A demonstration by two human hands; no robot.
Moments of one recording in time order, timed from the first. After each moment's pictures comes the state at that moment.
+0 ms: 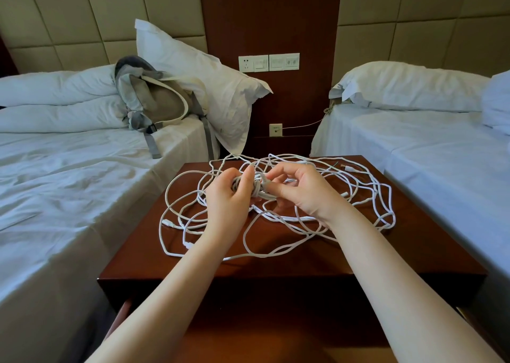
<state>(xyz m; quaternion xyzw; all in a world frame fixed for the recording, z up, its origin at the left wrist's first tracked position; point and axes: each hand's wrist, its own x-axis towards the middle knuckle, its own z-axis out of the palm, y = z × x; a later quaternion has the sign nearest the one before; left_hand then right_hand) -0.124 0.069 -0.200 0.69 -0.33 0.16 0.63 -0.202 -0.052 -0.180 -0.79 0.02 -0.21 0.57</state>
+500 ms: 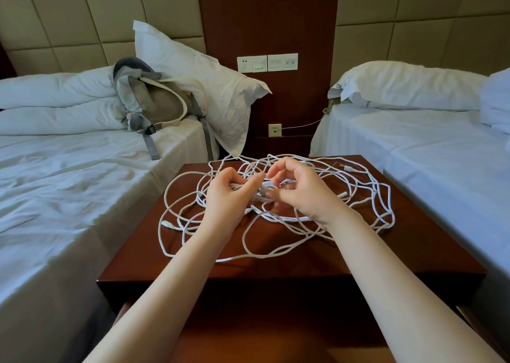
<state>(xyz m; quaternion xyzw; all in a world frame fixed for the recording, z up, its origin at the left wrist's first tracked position) -0.122 0.071 -0.195 0.70 -0.29 0.02 0.66 -0.203 -0.052 -0.183 -0.81 0.03 -0.23 0.54</state>
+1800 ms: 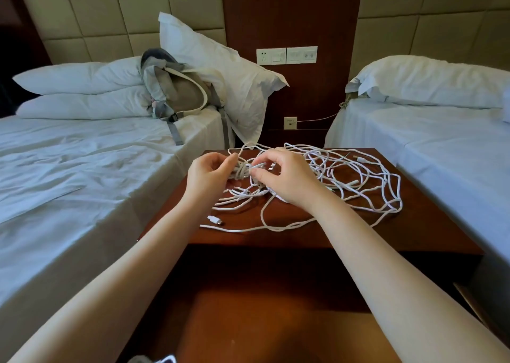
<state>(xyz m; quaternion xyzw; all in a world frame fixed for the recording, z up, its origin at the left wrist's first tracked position) -0.116 0.131 -0.175 0.75 -0.23 0.05 0.62 -0.190 -0.007 -0.178 -0.90 0.01 -0.29 0.32</state>
